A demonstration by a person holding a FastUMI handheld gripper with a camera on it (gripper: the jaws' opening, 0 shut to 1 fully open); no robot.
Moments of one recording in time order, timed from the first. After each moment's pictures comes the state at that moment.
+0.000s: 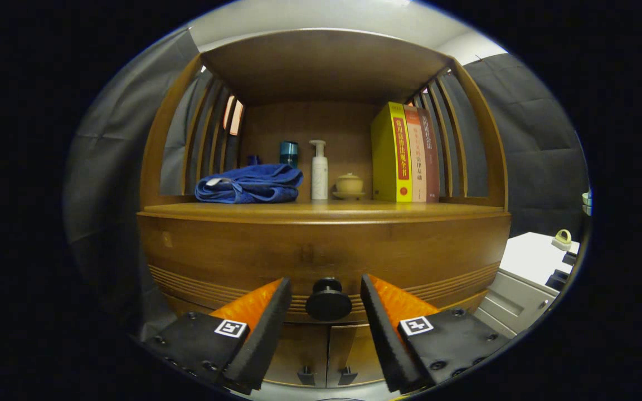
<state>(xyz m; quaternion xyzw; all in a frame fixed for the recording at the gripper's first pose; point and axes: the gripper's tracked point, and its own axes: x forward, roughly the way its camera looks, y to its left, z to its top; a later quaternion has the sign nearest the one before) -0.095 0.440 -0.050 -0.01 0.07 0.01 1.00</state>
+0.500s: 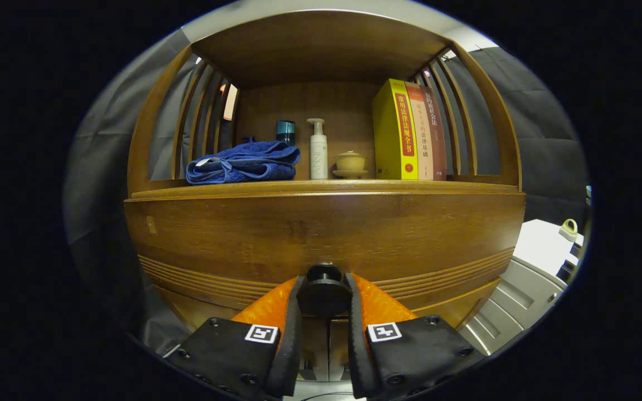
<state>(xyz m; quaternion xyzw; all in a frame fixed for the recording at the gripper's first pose) -0.080 0.442 -0.062 0.00 0.08 0.03 1.00</state>
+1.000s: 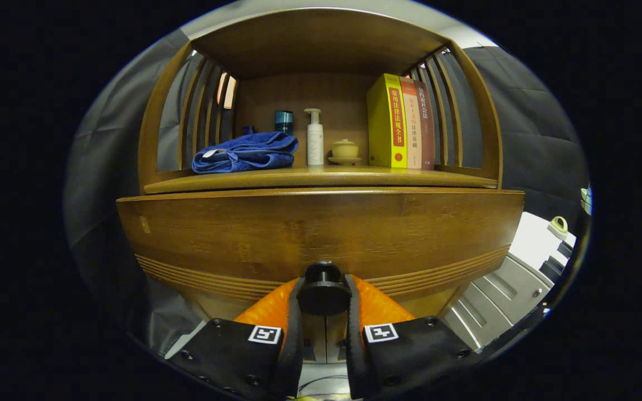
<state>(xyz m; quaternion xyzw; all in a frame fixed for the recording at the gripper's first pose) -0.146 0.436 -0.055 0.00 0.14 0.01 0.99</state>
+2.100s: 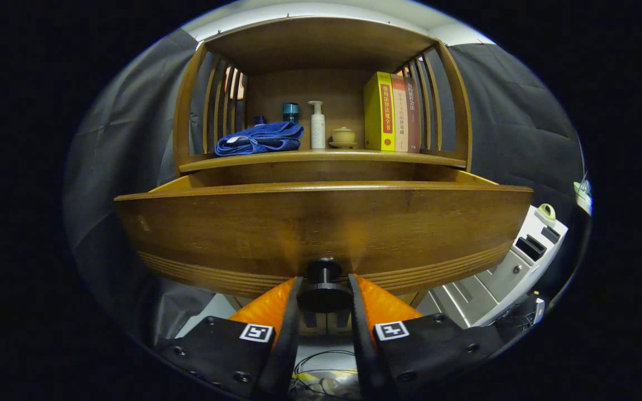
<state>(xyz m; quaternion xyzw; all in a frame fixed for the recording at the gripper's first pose) -0.225 0.438 -0.053 0.01 0.17 0.02 0.99</state>
